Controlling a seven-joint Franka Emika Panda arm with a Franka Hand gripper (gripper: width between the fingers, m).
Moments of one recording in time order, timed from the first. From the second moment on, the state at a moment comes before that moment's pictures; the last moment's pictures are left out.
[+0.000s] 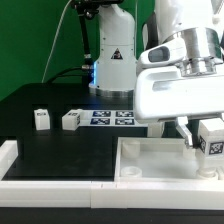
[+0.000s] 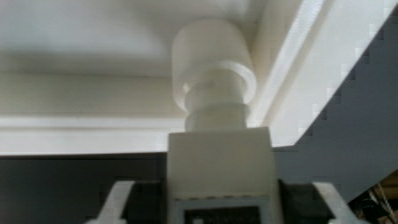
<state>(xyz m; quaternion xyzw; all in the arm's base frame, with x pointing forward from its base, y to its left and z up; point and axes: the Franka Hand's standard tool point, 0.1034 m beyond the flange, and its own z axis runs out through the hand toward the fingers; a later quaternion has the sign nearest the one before) 0.627 0.115 0.067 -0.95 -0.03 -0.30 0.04</state>
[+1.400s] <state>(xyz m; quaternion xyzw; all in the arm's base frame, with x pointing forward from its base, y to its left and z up) 0.620 0.119 0.054 -0.96 -0.03 -0.29 0.04</state>
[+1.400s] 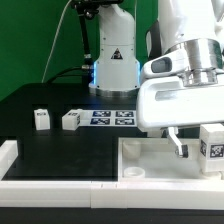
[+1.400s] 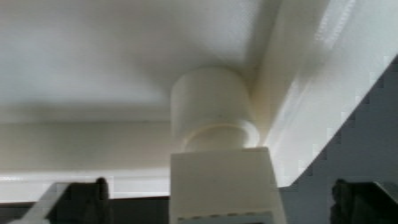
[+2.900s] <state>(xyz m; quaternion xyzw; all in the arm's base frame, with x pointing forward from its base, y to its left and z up) 0.617 0.115 0.097 -0.99 -0.05 -0.09 0.05</state>
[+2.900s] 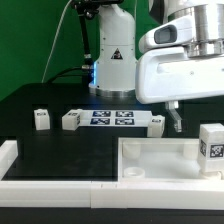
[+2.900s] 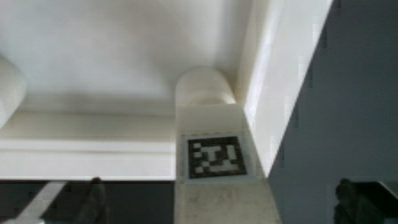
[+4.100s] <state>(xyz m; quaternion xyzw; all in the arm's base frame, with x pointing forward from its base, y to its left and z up) 0.630 0.108 0.084 -1.00 -0.04 -0.01 0.05</state>
